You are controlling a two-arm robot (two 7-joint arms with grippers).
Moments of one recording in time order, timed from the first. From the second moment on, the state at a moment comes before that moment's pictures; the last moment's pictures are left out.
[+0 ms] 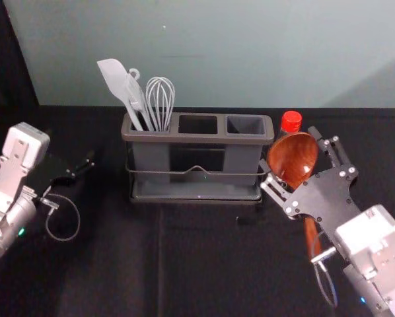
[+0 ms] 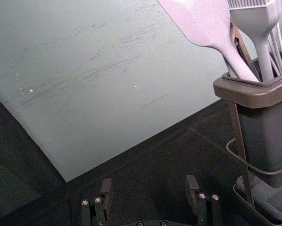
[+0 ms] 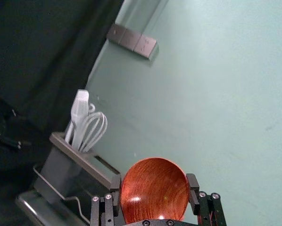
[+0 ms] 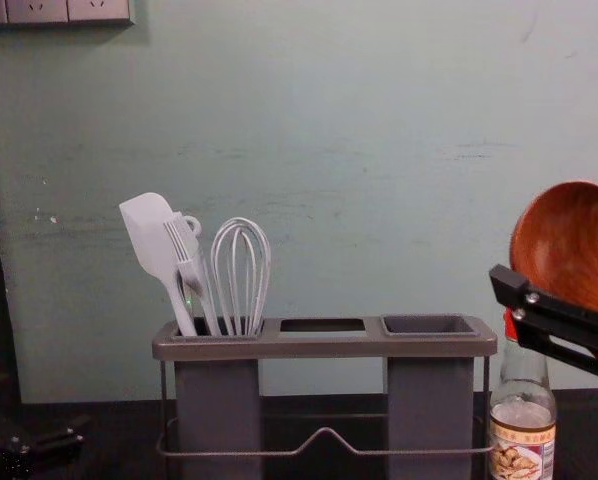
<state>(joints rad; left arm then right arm) -0.20 0.60 0.45 -1.41 -0.25 -0.12 0.03 -0.32 0.31 -0.20 -2.06 -0.37 -0.21 0.05</state>
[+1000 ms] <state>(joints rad) -0.20 0.60 0.45 -1.41 -0.25 -0.12 0.03 -0.32 0.29 -0.20 -2.03 -0.34 -0.24 0.06</state>
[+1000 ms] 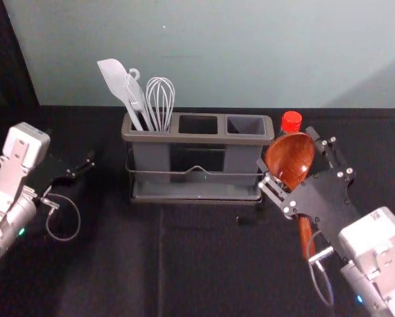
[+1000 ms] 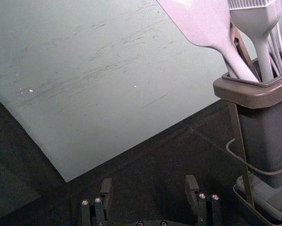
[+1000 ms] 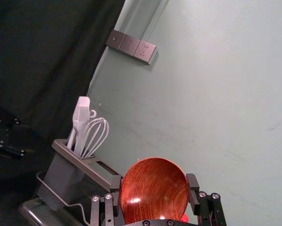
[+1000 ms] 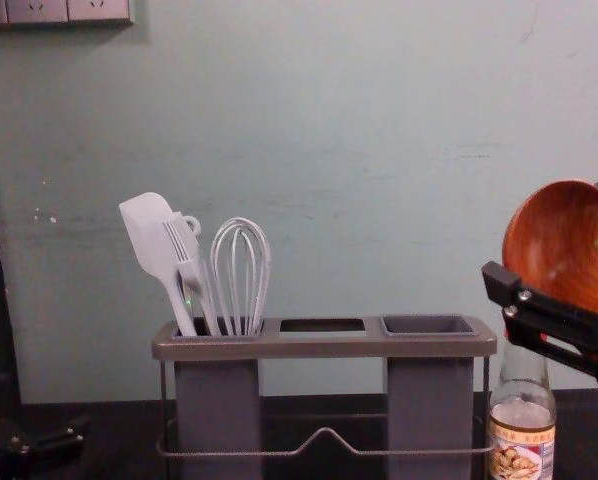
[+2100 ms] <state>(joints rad) -0.20 0.60 0.45 -1.41 -0.25 -0.12 0.03 0.28 0.29 -0.29 -1.66 -0.09 -0.39 0.30</state>
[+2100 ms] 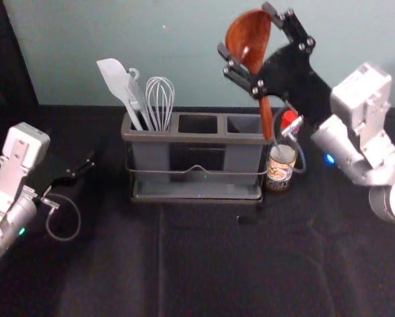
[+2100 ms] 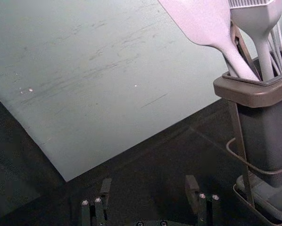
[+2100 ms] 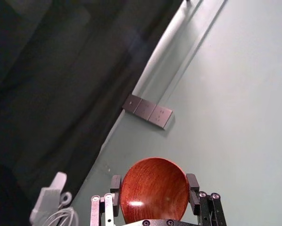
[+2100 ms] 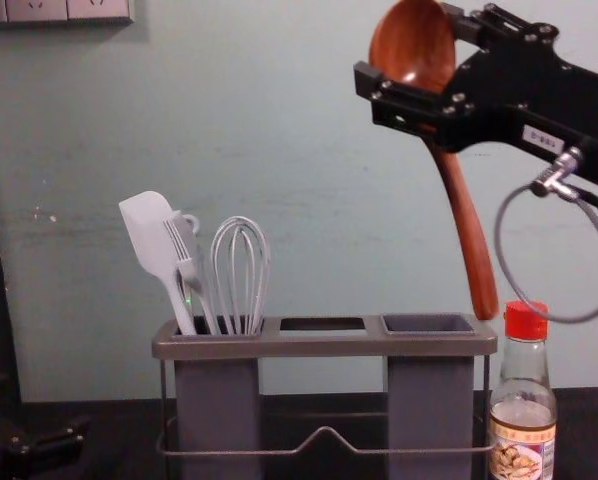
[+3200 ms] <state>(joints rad) -0.20 0.60 0.45 -1.41 -0.25 -0.12 0.03 0.40 0.11 -0.26 -1.23 -0.03 -0.74 0.26</state>
